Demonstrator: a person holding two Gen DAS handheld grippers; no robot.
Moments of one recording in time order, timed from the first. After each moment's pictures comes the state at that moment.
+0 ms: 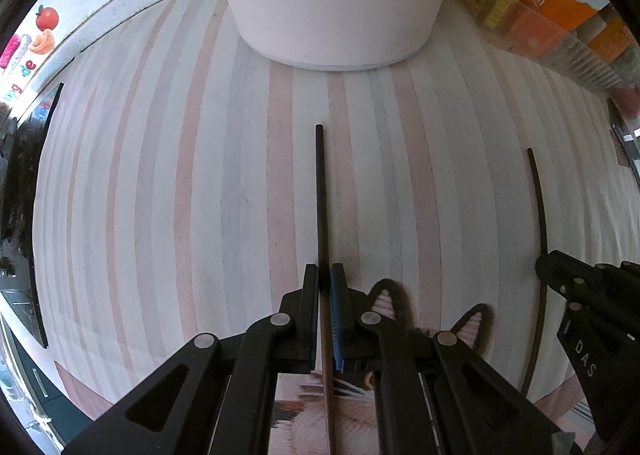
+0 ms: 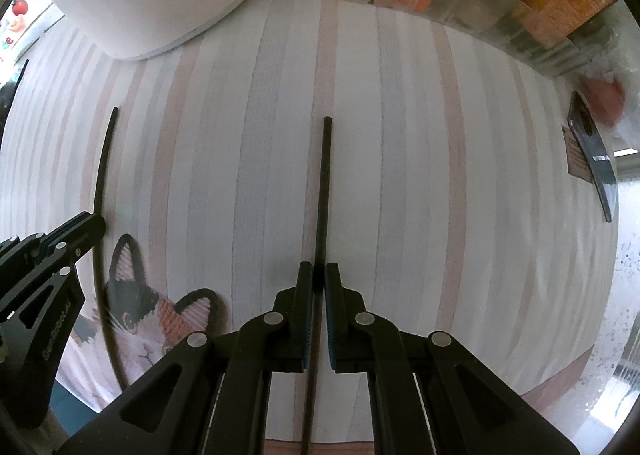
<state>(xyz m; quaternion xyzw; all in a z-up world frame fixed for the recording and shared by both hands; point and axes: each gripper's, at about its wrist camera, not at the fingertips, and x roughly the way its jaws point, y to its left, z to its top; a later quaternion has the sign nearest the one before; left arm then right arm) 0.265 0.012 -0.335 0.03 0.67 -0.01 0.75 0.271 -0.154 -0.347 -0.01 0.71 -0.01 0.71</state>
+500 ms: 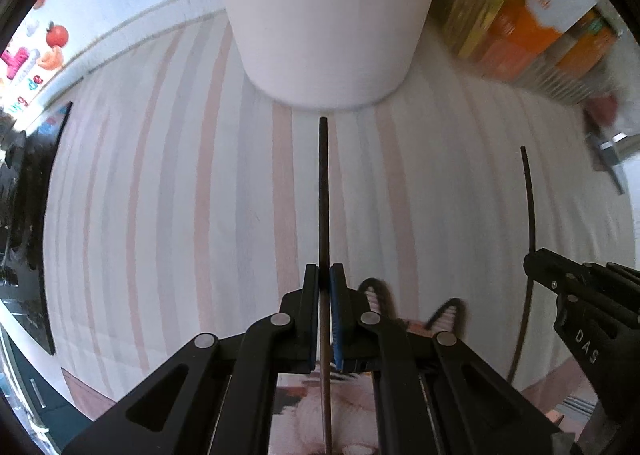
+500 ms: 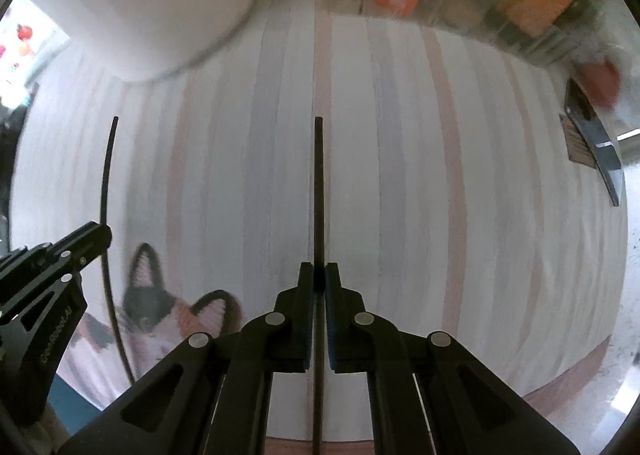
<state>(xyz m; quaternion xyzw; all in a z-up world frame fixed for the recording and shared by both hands) 0.264 0.016 -0.293 0.02 0.63 -0.03 0.78 0.275 -0.166 -0.333 0.04 0.68 0.00 0.73</state>
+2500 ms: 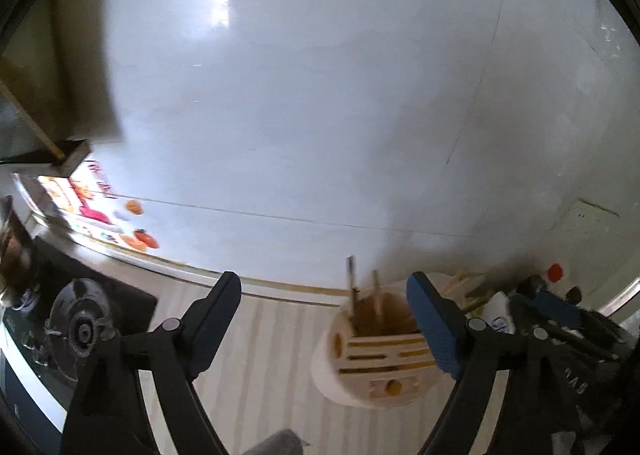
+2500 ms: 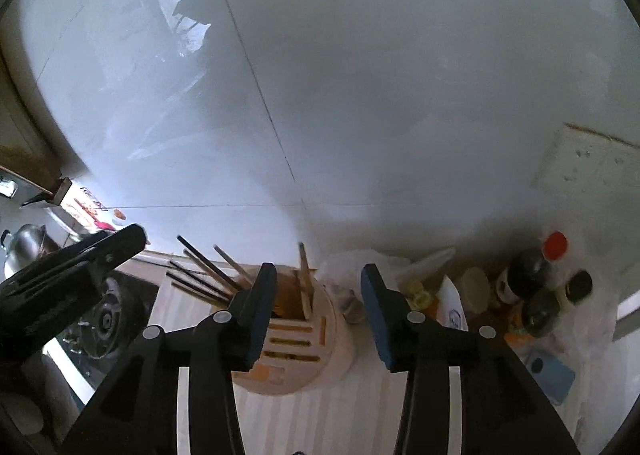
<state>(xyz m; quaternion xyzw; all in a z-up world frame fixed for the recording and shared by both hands) 0.383 0.102 -0.028 -0.05 0.40 0.02 0.92 0.437 -0.145 -0.041 0.08 0.44 0.07 0.89</state>
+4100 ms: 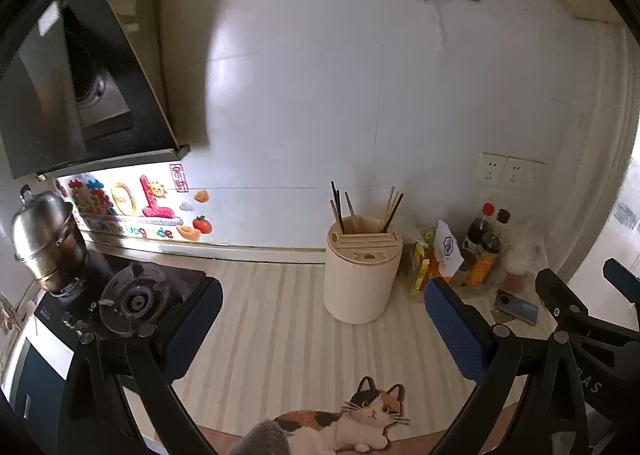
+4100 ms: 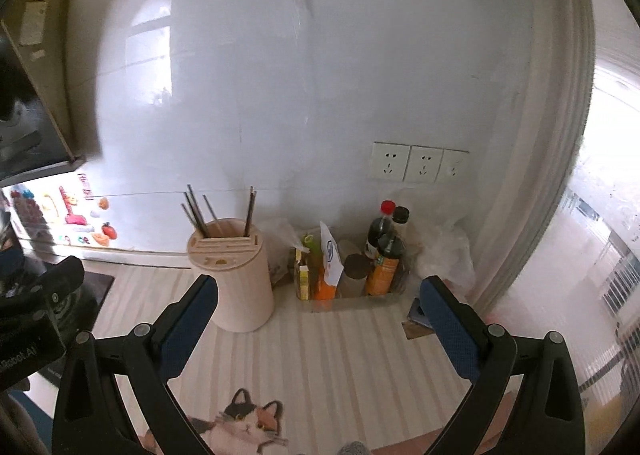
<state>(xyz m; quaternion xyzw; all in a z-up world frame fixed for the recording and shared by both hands) 0.107 0.073 0.030 -0.01 0.30 0.00 0.95 0.122 -0.127 0.025 0.00 0.29 -0.09 0.95</state>
